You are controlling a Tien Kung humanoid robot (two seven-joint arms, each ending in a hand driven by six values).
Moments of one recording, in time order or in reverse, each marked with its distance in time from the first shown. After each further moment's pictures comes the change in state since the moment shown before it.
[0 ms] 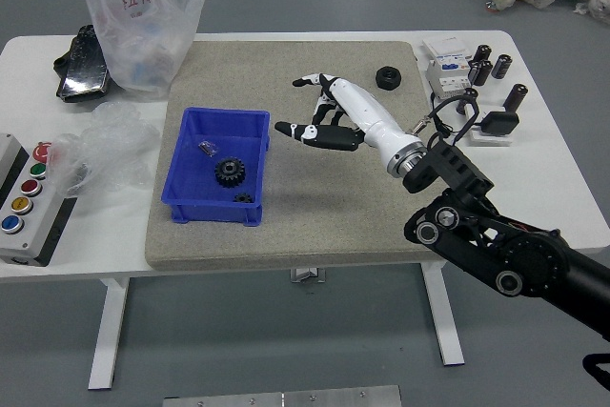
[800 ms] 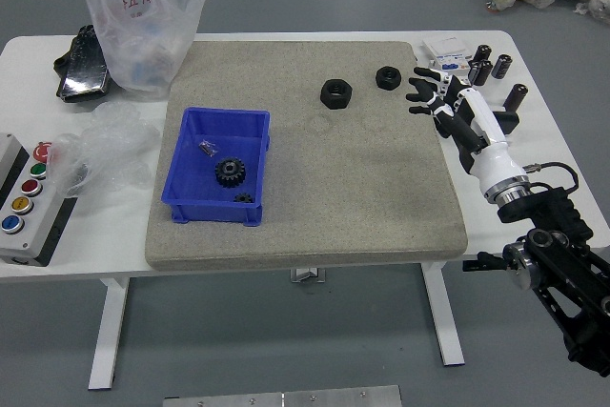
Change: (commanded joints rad) left arm -0.002 -0.004 0.029 0.008 -0.033 0.015 -0.025; right arm -0.340 -0.060 0.380 0.073 0.496 0.090 0.285
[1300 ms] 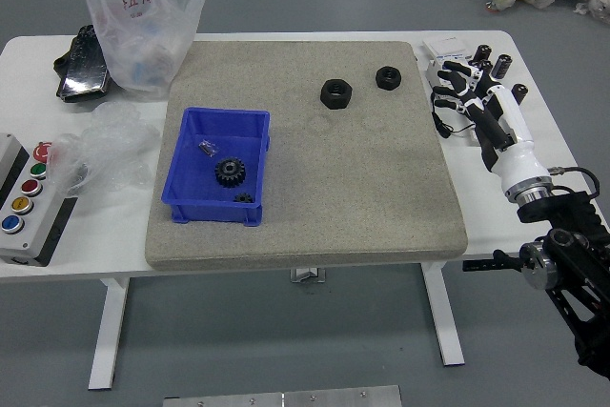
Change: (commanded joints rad) left arm -0.016 0.003 0.034 0.007 -0.028 0.008 -0.028; right arm -0.035 -0.012 0.069 0.002 0.013 -0.001 0.018
